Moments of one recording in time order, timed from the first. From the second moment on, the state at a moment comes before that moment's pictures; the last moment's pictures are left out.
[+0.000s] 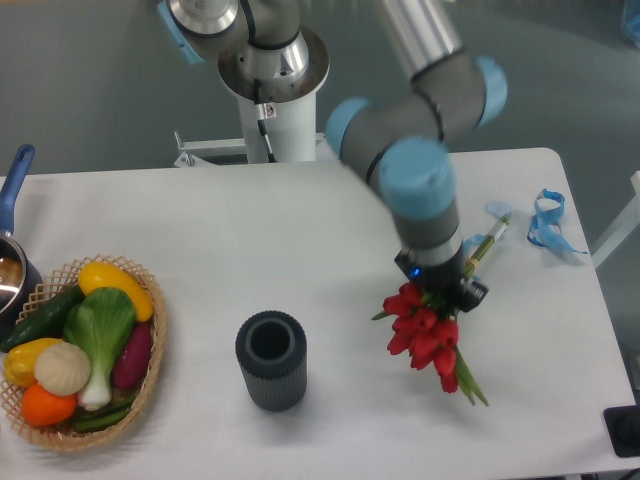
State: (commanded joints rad) arm 2.49 -2.12 -1.58 -0.87 1.91 1.28
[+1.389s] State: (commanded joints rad) arm 2.63 -1.85 -1.39 -1.23 1.76 1.53
